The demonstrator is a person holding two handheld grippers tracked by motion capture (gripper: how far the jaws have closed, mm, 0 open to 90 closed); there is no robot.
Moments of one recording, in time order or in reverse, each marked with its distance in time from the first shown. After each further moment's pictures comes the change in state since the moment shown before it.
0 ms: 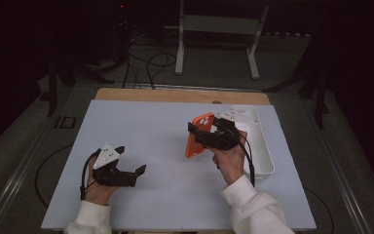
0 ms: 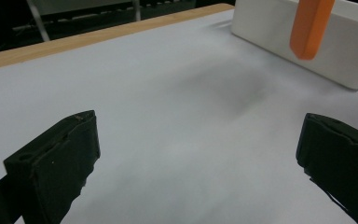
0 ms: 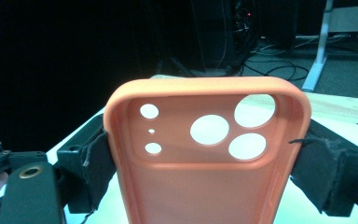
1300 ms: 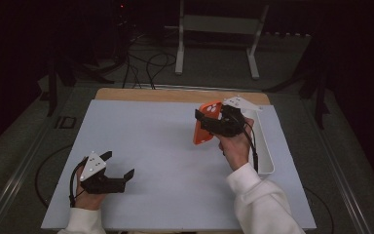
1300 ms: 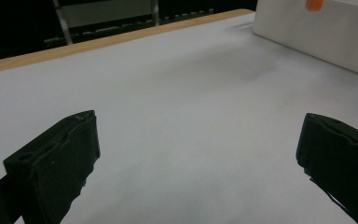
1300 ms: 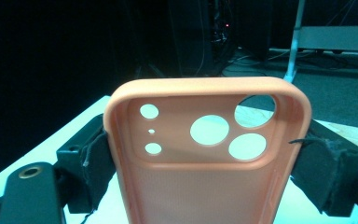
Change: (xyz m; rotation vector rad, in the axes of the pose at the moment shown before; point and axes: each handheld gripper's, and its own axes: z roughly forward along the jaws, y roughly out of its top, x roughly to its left) left arm 0.011 -0.026 -0.016 -0.049 0.070 0.011; right arm -0.020 0.028 0.006 -0.021 -0.082 -0.052
